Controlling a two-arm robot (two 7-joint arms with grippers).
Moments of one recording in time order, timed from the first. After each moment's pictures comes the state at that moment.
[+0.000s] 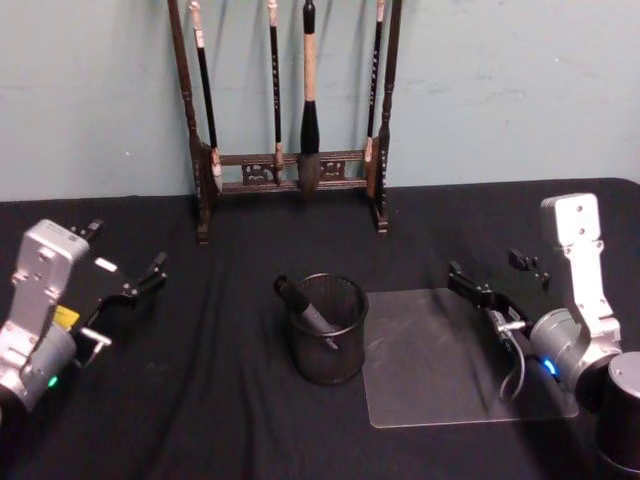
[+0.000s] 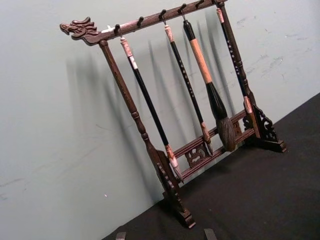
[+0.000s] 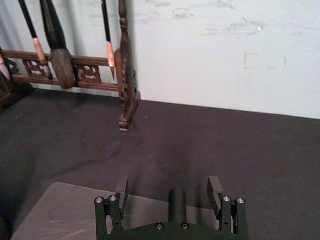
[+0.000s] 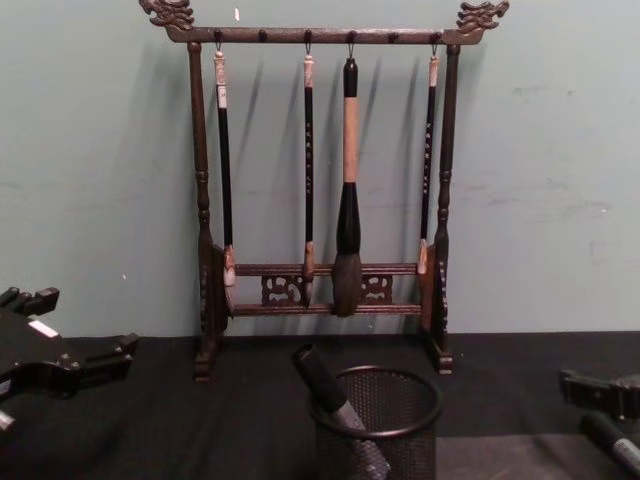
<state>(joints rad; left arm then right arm) -0.20 0.60 0.45 -1.41 -0.25 -0.12 0.03 0.14 0.23 -0.17 -1.46 0.19 0.26 0.07</state>
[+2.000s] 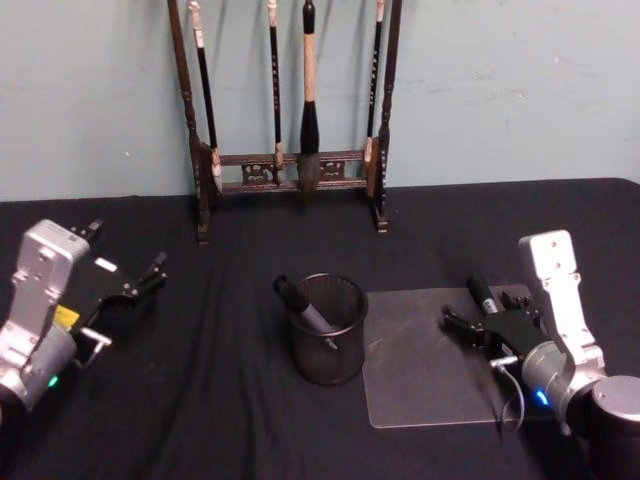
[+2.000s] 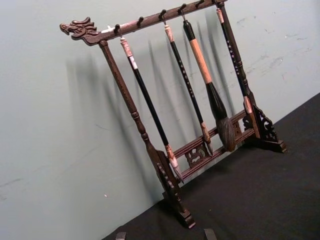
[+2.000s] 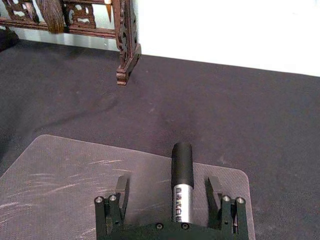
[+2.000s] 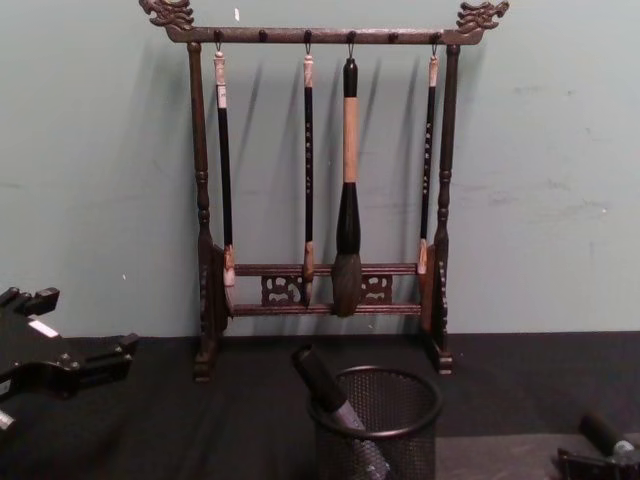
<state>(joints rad) -0.20 0.60 0.45 -1.41 -0.25 -0.12 0.03 0.13 0.16 -0.12 -1.36 0.06 0.28 0.14</state>
